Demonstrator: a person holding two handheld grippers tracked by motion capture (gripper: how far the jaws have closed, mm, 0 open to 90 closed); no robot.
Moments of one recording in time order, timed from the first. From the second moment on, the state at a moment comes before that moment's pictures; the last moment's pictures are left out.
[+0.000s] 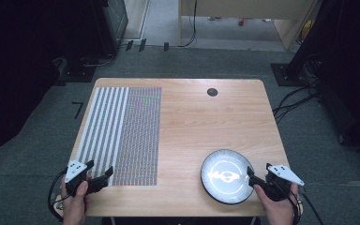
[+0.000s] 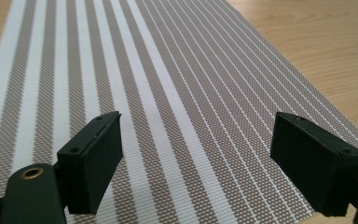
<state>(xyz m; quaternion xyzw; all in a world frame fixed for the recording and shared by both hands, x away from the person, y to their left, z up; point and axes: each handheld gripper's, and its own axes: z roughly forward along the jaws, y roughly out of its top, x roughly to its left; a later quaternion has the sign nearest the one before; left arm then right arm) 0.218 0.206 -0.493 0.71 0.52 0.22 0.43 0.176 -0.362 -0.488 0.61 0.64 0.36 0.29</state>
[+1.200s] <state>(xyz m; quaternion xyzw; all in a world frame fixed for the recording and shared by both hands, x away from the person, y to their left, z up) 0.229 0.084 -0.474 0.75 0.46 0.18 0.45 0.173 -0.356 -0.487 0.62 0.63 0.36 0.28</state>
